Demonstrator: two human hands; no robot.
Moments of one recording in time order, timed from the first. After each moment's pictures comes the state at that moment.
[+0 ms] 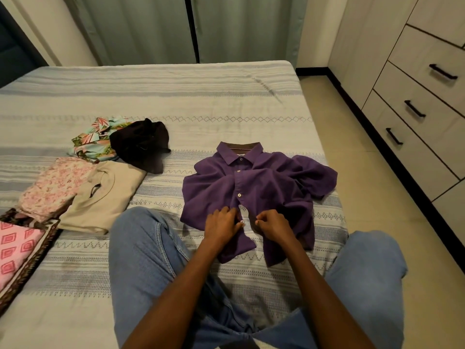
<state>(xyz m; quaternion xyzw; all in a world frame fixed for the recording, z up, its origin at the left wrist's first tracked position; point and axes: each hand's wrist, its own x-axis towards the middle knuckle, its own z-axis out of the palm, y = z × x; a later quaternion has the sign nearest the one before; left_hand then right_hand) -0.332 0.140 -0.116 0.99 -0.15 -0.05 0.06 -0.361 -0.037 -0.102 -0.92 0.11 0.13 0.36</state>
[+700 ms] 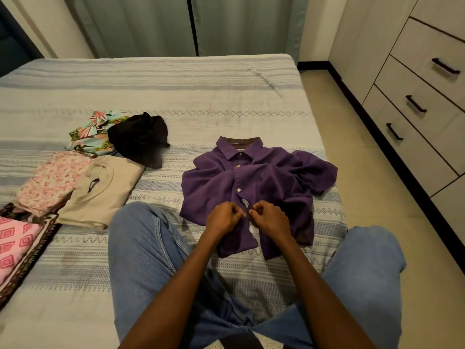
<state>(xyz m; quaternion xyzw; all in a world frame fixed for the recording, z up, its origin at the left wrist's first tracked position) -0.324 0.138 -0.113 0.95 -0.06 -0.12 0.30 -0.361 -0.026 -0.105 -0.94 0.11 0.05 0.33</state>
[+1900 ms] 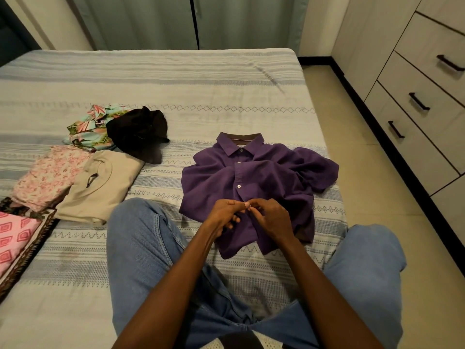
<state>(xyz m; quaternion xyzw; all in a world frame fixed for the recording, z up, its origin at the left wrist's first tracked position) -0.330 0.133 -0.098 0.71 0.11 -0.26 0.64 -0.367 -0.032 -0.123 -0.93 -0.03 -0.16 0.33</state>
